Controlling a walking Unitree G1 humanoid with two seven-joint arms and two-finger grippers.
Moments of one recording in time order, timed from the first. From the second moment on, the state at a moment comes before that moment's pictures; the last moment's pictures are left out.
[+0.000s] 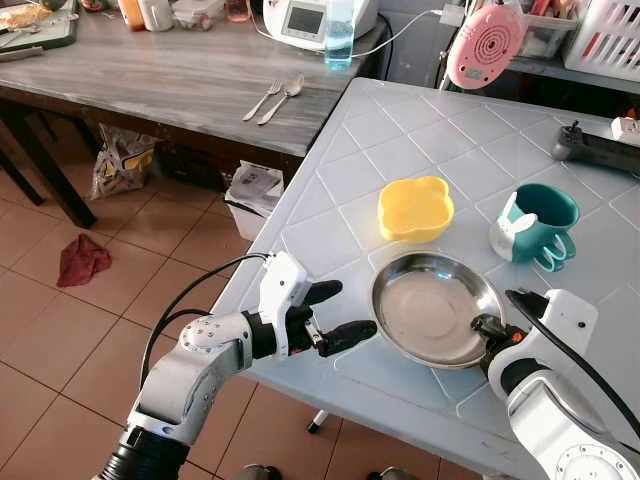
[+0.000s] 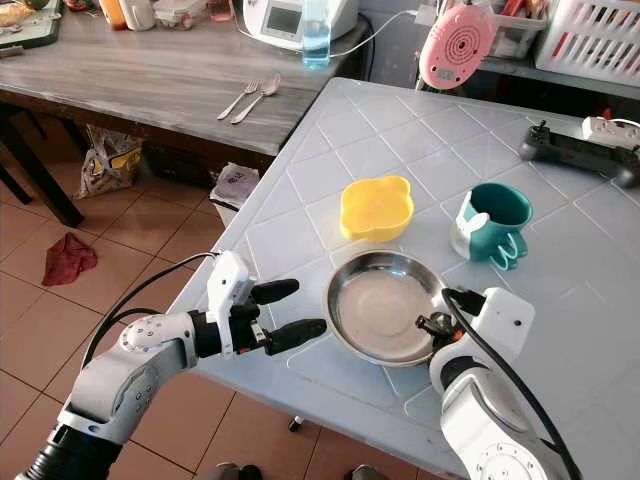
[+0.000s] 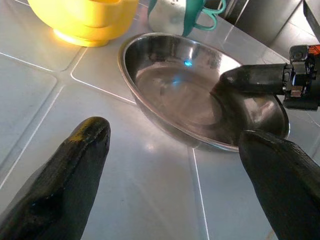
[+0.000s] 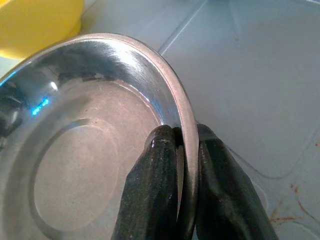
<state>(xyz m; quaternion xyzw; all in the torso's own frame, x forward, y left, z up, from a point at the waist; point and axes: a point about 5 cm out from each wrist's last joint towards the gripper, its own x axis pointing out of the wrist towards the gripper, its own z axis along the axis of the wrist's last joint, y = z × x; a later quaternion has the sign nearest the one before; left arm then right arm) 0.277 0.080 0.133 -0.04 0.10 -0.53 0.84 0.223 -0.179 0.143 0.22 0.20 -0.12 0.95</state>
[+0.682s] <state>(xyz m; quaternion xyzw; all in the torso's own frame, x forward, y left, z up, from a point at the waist) 0.278 0.079 0.136 -0.04 0.08 -0.51 0.86 0.221 -0.180 0.145 0.22 0.17 -0.10 0.96</state>
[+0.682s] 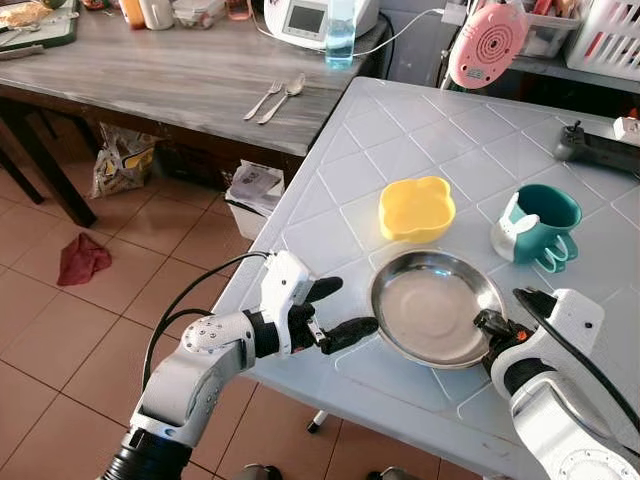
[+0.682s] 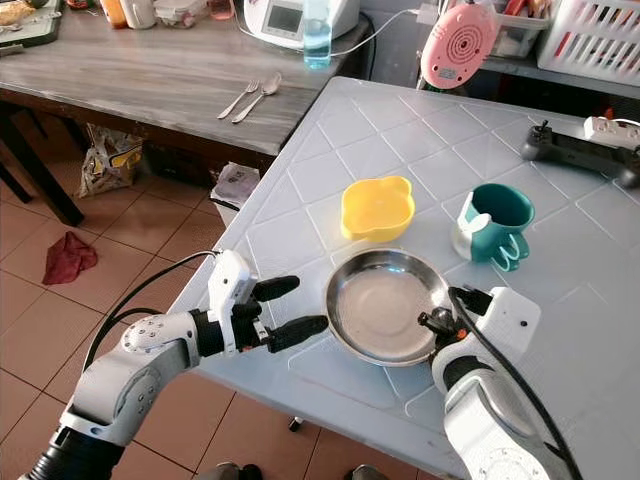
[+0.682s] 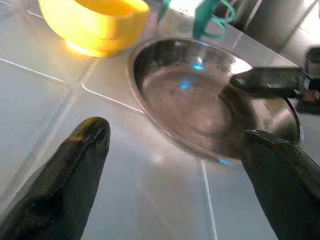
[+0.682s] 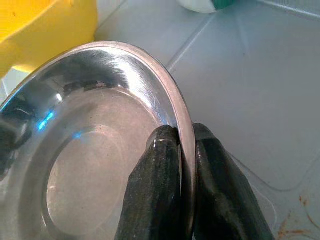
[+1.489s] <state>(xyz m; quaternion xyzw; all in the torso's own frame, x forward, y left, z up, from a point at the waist) 0.300 0.096 0.159 -0.05 -0.03 -0.37 0.93 0.213 -0.176 0.162 0.13 0.04 -0.04 0.99</state>
